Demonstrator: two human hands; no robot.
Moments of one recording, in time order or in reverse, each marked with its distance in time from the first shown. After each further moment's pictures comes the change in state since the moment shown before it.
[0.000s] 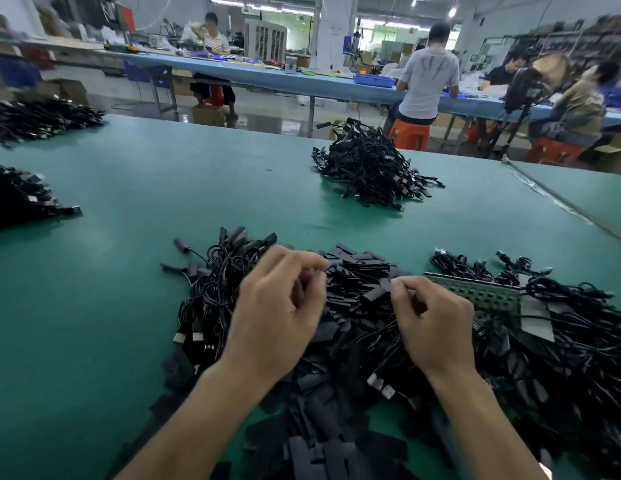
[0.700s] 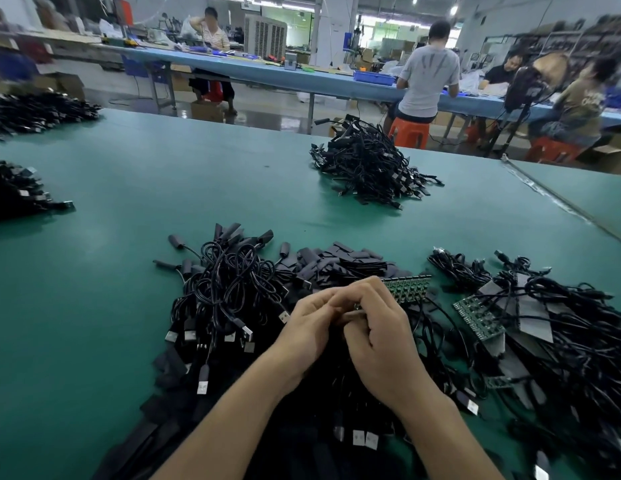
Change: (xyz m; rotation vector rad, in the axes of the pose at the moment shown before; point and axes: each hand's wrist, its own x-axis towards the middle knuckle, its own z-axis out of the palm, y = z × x) left_hand -0.017 -0.011 0.062 -1.094 -0.366 -0.780; right_hand -0.019 -0.043 0.019 0.494 -0.310 -0.133
